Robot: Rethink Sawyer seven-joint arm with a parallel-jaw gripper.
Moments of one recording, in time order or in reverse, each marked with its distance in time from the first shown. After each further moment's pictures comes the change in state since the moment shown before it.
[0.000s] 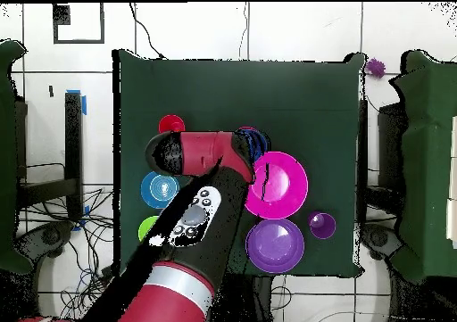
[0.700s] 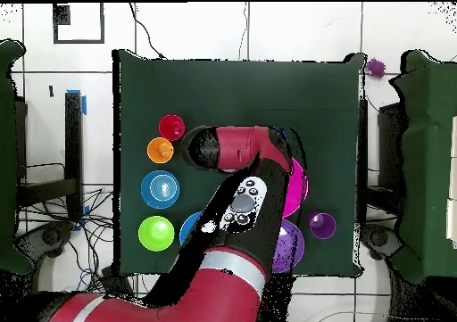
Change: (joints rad) arm -0.142 -0.009 0.082 -0.024 -0.128 0.000 0.000
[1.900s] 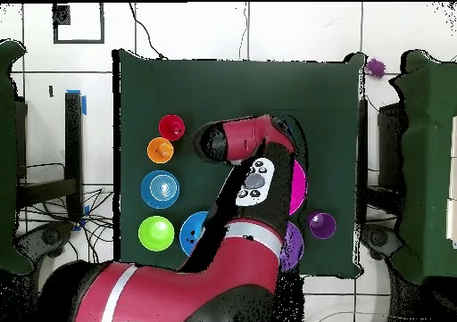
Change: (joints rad) arm -0.068 0.084 0.088 -0.105 -0.151 0.000 0.000
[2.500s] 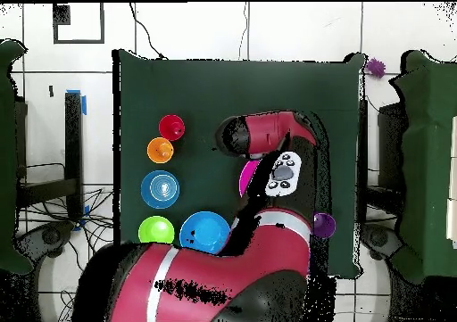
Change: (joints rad) arm -0.095 0.044 0.049 -0.070 -0.052 0.000 0.000
